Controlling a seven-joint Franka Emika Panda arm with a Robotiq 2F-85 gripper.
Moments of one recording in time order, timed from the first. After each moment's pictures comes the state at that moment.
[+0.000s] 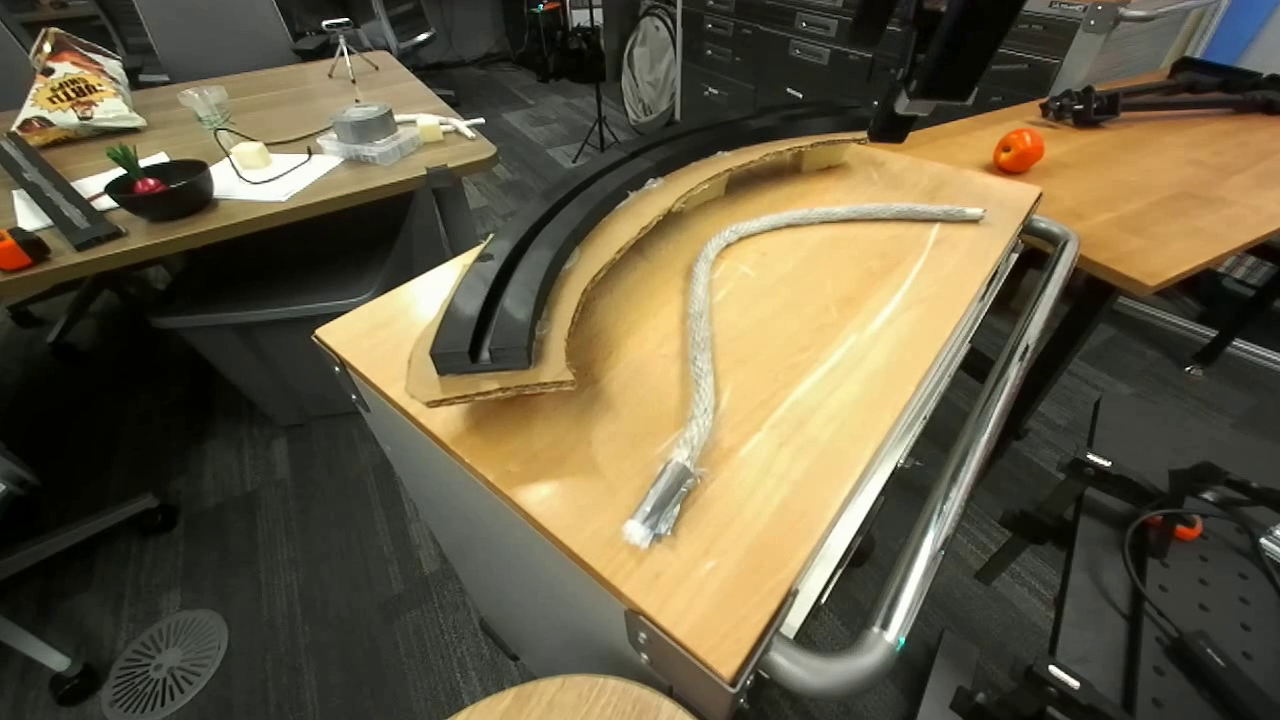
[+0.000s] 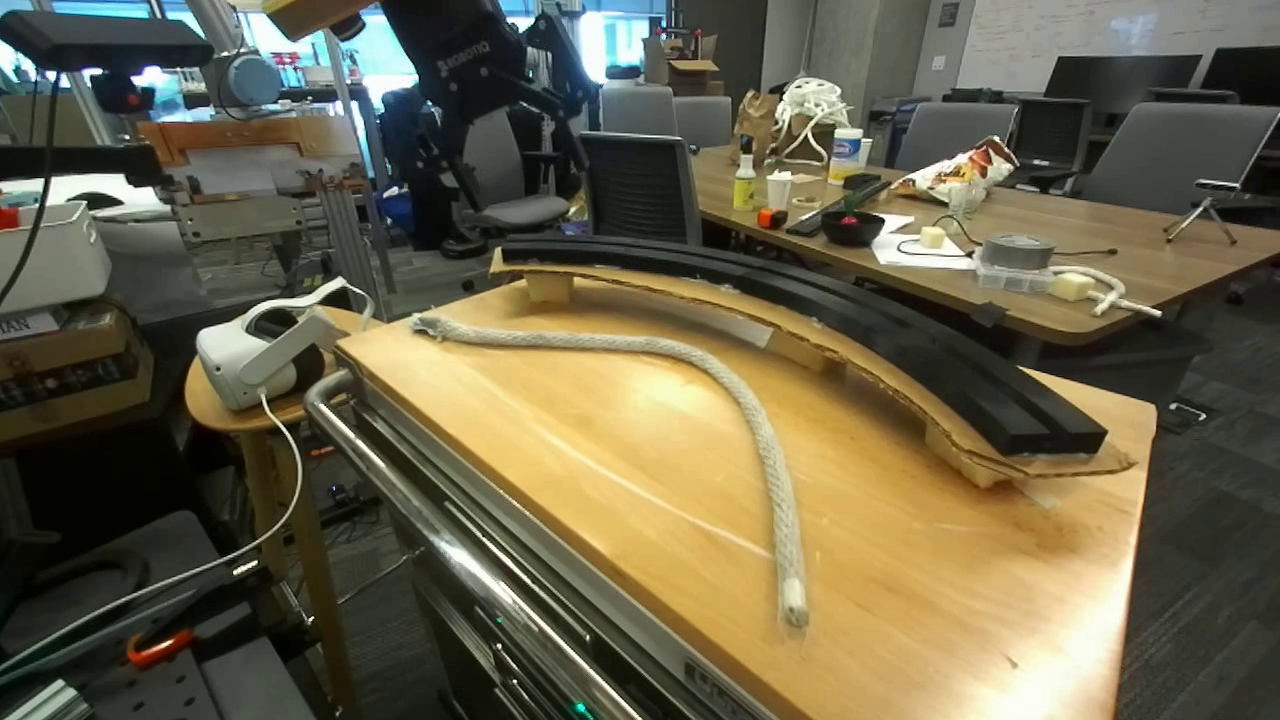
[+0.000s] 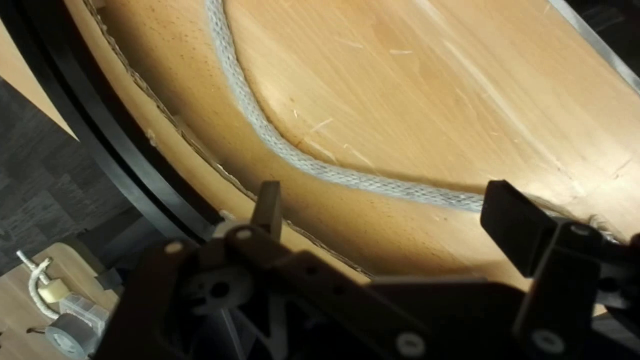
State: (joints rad) arm 0.09 -0.43 0.05 -2.52 -0.36 2.33 -0.32
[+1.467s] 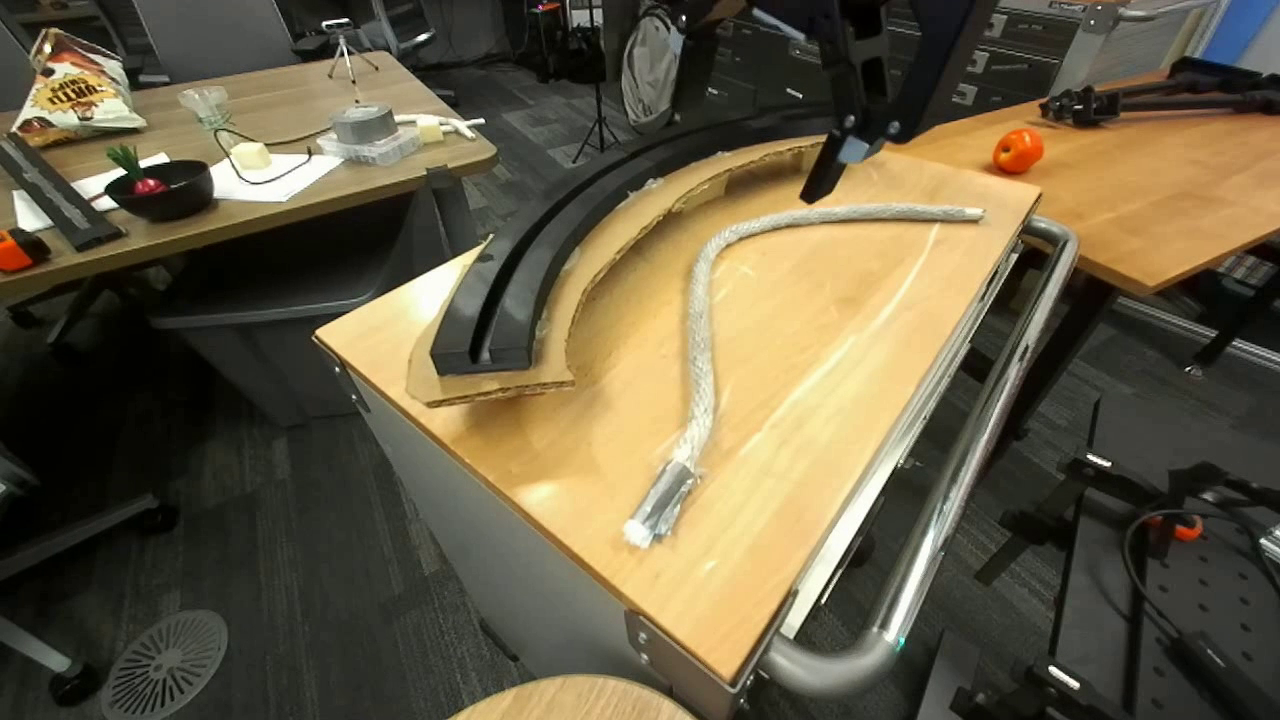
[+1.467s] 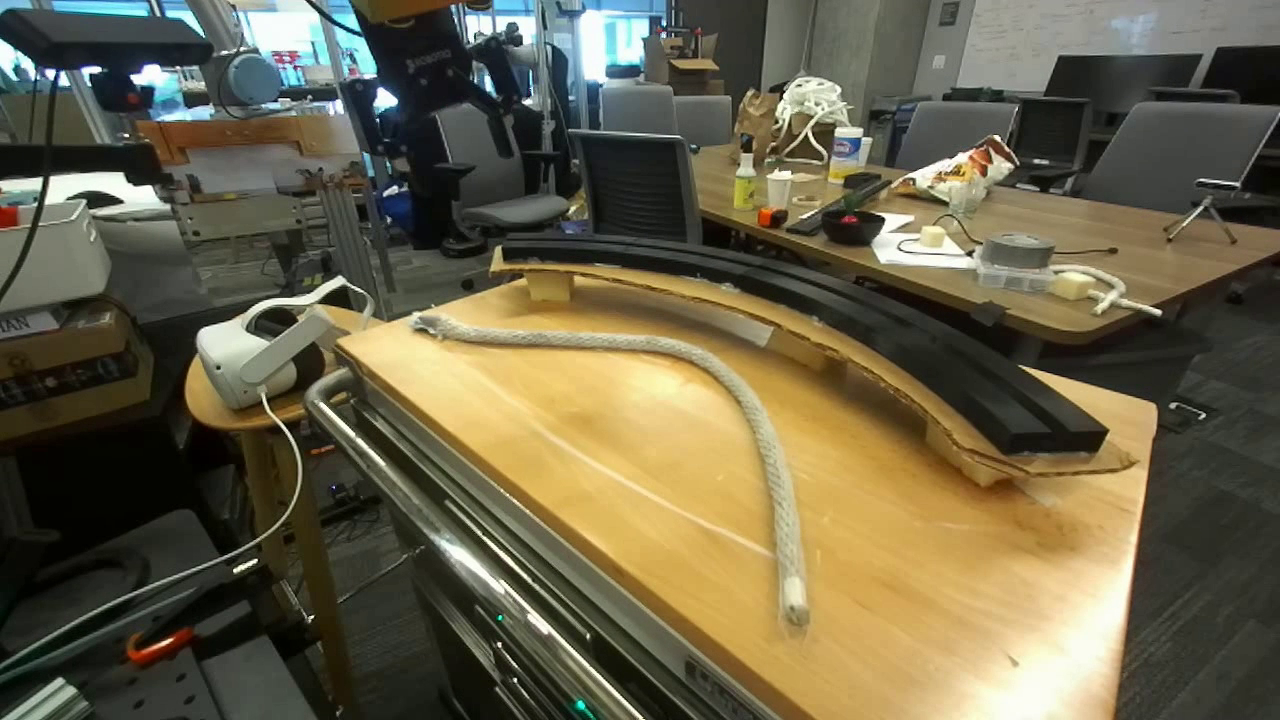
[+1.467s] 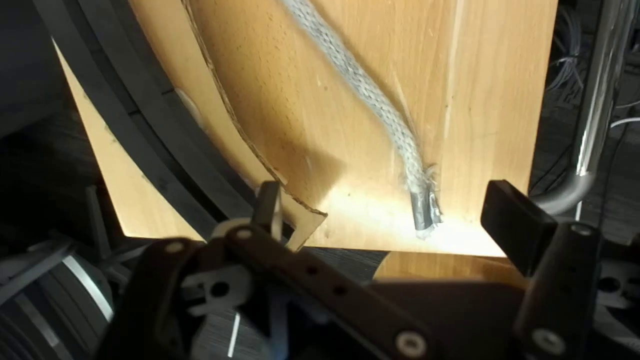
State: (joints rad) arm 0.31 -0.30 0.00 -2.40 -0.14 2.34 -1.08
